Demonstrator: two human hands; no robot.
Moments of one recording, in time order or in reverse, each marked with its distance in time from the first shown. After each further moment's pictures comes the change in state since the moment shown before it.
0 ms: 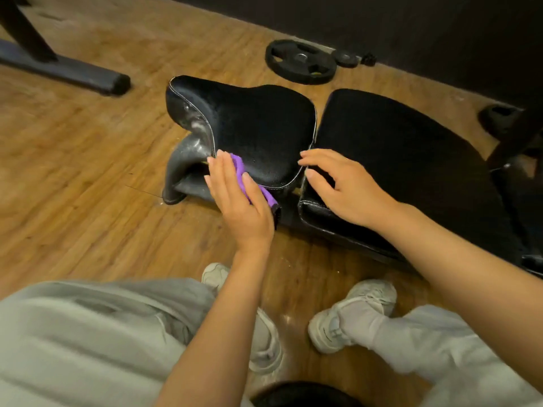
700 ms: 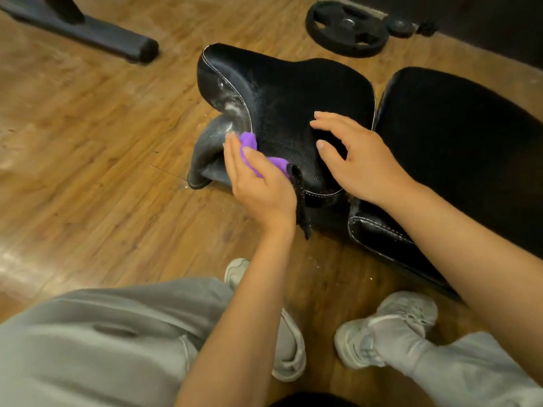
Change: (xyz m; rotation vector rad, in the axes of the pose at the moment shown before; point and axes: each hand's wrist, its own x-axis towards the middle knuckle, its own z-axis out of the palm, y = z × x) left_hand 0.055 -0.012 0.016 -0.187 0.199 -0.558; right_hand 0.079 -0.011 0.037 0.070 0.024 -0.001
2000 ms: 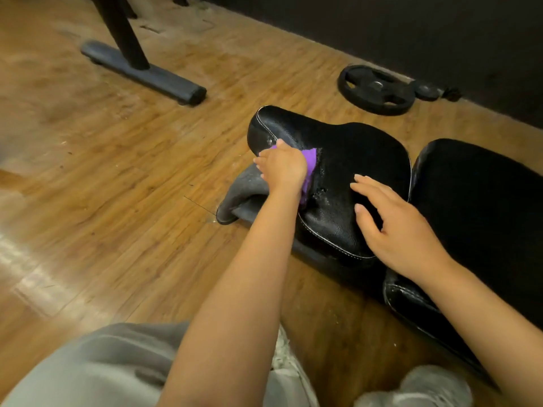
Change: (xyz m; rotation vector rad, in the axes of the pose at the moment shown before) left_hand 0.109 0.046 0.040 0.391 -0.400 -0.488; right_hand -0.004 -0.013 0.000 -0.101 -0.017 -0.002
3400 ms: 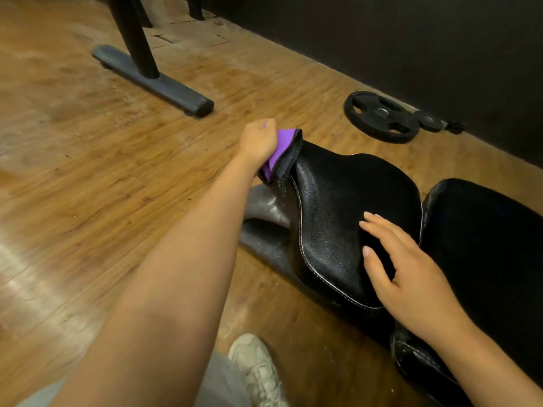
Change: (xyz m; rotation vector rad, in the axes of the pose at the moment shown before) left_hand 0.108 0.037 -0.029 0.180 -0.041 0.471; right_hand 0.002 -0.002 0.001 -0.011 -0.010 0.024
